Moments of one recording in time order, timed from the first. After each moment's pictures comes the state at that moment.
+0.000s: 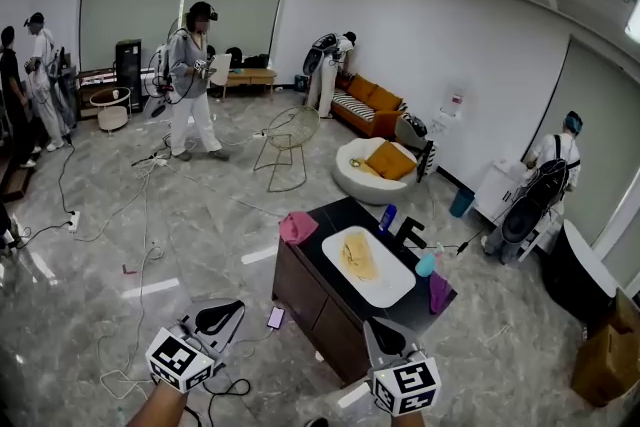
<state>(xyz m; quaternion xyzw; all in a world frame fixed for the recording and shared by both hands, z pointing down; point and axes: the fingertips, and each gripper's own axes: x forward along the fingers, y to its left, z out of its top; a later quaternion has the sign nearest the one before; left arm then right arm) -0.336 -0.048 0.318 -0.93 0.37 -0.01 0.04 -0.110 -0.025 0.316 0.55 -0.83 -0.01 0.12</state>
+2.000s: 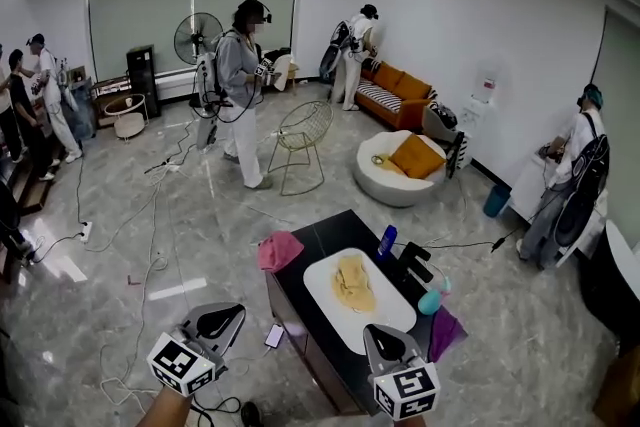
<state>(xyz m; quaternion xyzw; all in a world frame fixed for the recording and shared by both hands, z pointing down) -0.115 -0.273 0.343 -0.91 0.42 -0.06 0.02 0.111 -0.265 0.378 0.50 -0.86 0.04 0.11</state>
